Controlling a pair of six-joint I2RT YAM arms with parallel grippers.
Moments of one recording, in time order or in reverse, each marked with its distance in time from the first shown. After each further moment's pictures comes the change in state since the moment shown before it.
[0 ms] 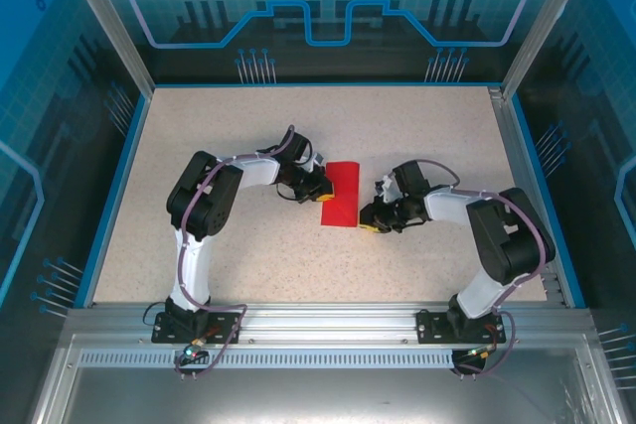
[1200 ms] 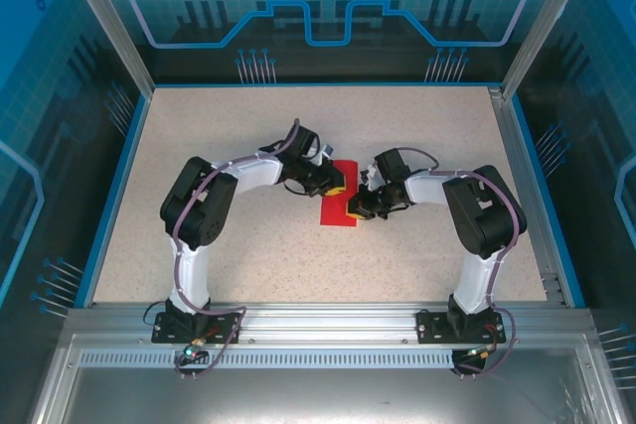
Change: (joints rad) left arm -0.071 -0.081 0.014 0.043 0.025 -0.082; right arm 0.049 0.227 0.208 -0.016 0.047 0.015
